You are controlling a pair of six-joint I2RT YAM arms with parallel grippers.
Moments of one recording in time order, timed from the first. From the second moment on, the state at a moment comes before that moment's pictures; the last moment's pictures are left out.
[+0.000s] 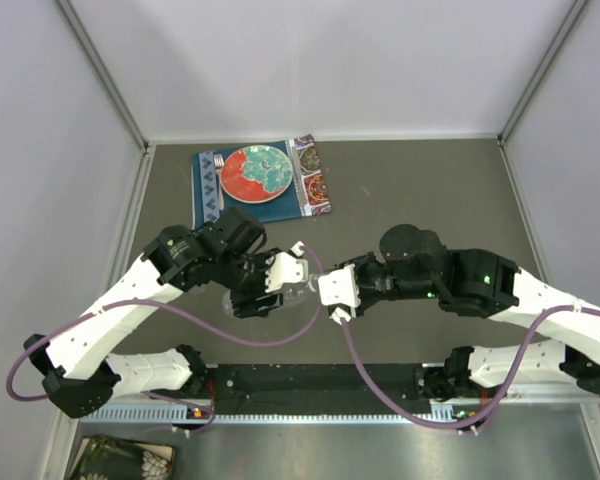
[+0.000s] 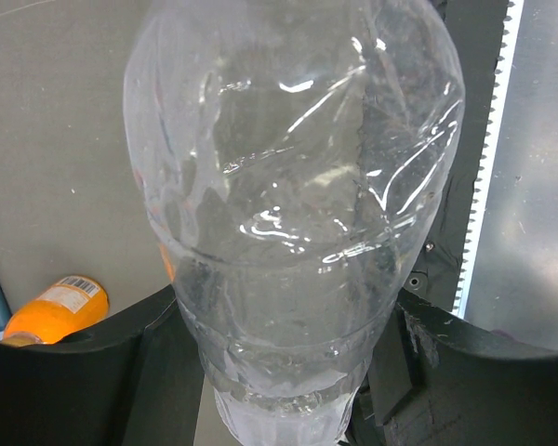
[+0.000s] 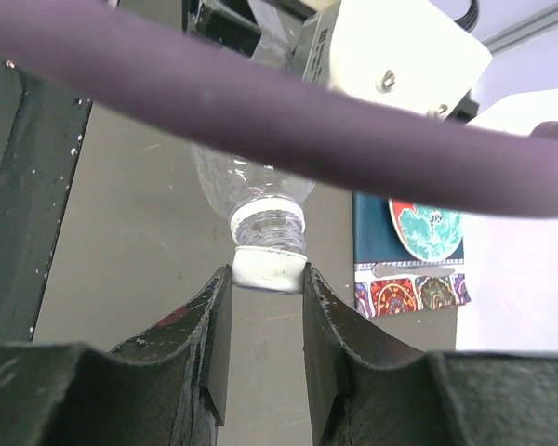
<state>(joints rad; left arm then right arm) -0.85 1.14 1.36 -1.29 0.36 0.58 1.24 1.07 1.34 -0.77 -0.10 -0.74</state>
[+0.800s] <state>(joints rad) -0.87 1.18 1.36 -1.36 0.37 0.60 1.44 1.11 1.33 -0.80 0.15 -0.88</state>
